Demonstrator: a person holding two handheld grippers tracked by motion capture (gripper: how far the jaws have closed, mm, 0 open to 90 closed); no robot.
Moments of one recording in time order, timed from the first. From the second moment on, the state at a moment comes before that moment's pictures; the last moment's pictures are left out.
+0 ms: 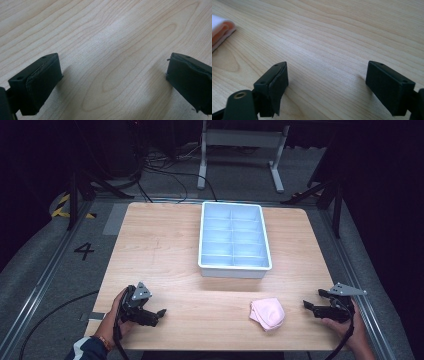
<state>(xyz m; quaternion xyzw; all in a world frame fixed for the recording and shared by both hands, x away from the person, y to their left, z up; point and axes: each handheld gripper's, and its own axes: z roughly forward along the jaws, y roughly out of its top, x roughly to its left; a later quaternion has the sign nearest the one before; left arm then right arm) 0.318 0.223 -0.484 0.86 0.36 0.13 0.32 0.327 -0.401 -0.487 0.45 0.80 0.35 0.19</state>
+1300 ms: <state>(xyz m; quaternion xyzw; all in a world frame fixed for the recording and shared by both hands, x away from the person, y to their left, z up) 0.319 0.223 -0.484 0.86 0.36 0.13 0.33 0.302 -0.365 -0.454 0.36 0.83 0.40 0.15</state>
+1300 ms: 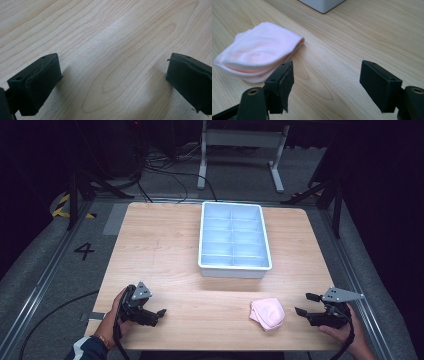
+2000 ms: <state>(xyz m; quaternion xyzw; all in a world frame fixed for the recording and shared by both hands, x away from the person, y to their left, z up) 0.319 0.223 -0.484 0.86 0.36 0.13 0.32 0.295 -0.325 -0.440 0.29 0.86 0.40 0.13</state>
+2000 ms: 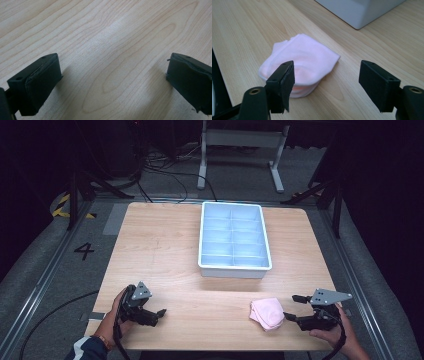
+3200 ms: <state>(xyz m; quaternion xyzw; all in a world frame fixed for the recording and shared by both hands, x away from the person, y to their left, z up) 0.319 0.223 -0.484 0.86 0.36 0.13 0.33 0.290 -0.245 -0.465 0.24 0.90 0.35 0.10</state>
